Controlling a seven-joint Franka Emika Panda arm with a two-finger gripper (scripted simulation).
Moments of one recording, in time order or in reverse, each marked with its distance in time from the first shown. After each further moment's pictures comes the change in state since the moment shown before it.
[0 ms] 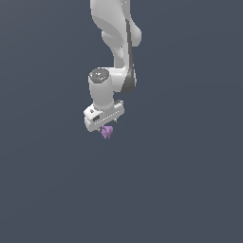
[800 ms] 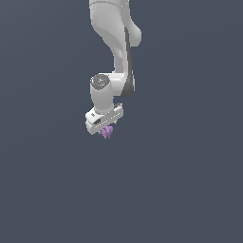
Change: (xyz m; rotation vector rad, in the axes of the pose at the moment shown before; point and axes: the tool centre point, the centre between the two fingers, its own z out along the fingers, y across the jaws) arm -0.005 -0.002 0.027 0.001 0.000 -0.025
